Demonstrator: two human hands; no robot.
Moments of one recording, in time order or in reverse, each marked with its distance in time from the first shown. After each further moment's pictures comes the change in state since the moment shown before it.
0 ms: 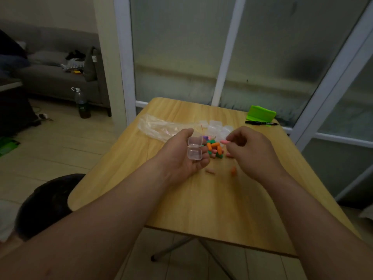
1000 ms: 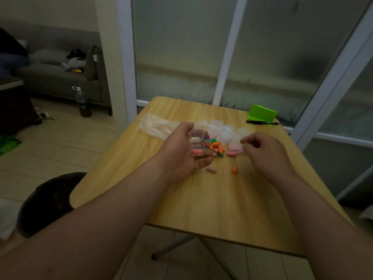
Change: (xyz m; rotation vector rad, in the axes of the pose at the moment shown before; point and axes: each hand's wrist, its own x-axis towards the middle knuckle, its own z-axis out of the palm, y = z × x) left_hand -0.011 0.002 0.000 0.060 -0.077 0.099; right_hand 0.006 0.033 -0.013 -0.043 0.029 0.112
